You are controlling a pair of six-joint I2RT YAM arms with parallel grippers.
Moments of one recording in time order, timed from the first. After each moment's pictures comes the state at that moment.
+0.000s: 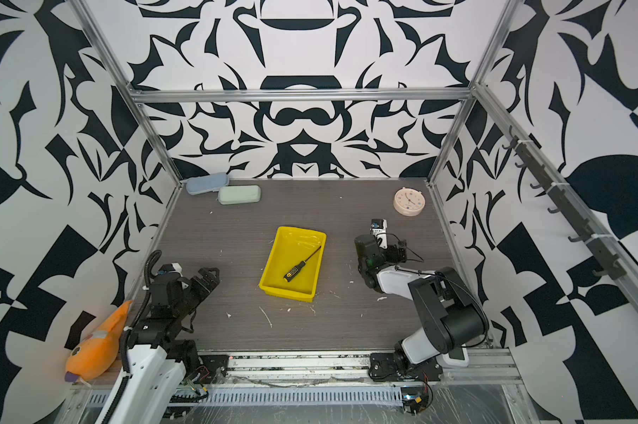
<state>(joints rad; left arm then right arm) -0.03 0.47 0.29 -0.48 0.10 -0.81 0.37 1.53 0.53 0.39 0.91 0.02</state>
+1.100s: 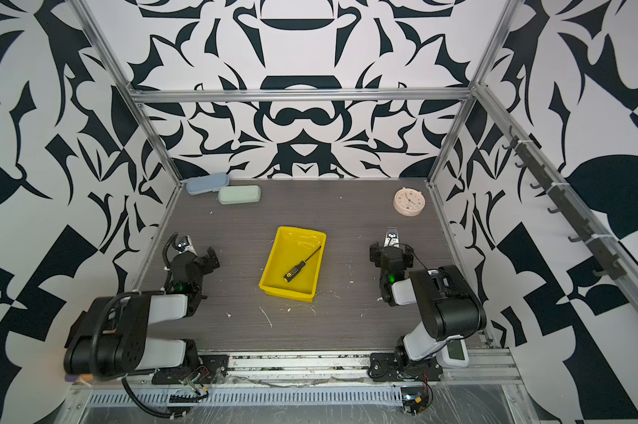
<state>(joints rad) -0.01 1.46 0.23 0.83 -0.27 -0.15 0.15 1.58 0.31 0.85 0.39 0.01</state>
